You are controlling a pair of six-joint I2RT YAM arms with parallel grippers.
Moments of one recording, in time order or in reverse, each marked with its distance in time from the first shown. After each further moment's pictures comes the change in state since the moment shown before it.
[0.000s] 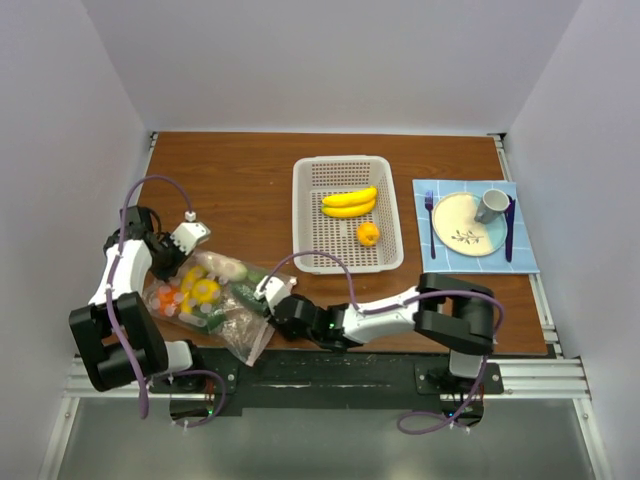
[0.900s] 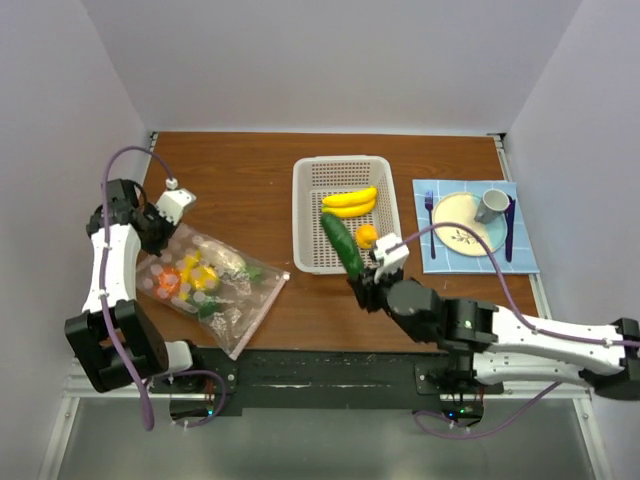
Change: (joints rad) left arm 0.000 -0.004 0.228 -0.074 0.018 -0.155; right arm 0.000 -1.000 -0.178 -0.561 0.400 0.126
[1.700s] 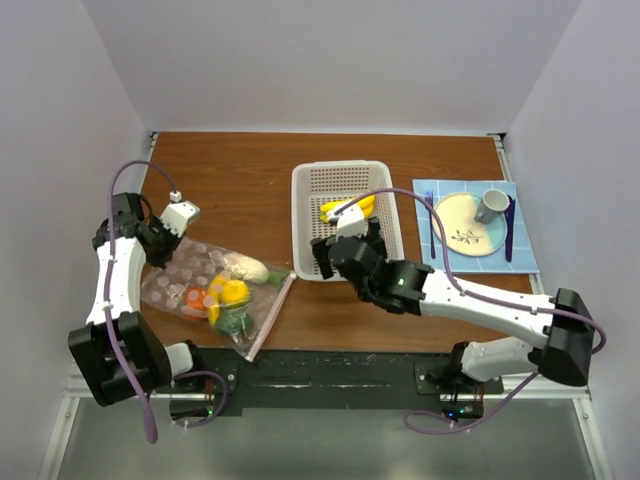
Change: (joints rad) left arm -0.004 -0.071 -0.107 0.016 -0.005 -0.028; right arm -0.223 0.444 0.249 -0.010 0.030 -0.065
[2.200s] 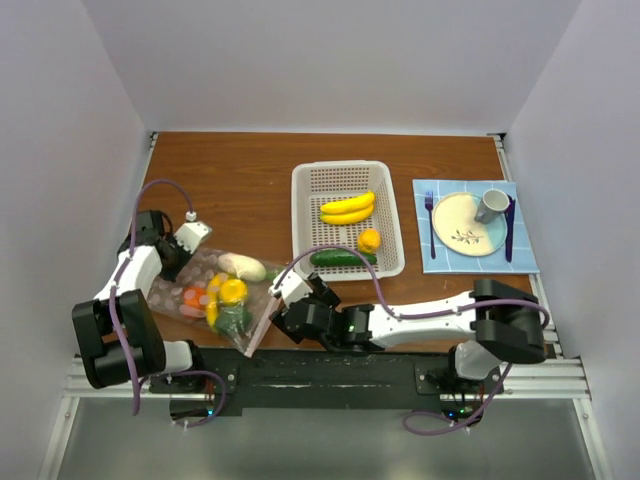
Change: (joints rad) left arm -0.060 0.088 -0.216 0.270 -0.170 -0.003; right arm 0.286 0.263 -0.092 0.220 -0.112 -0.050
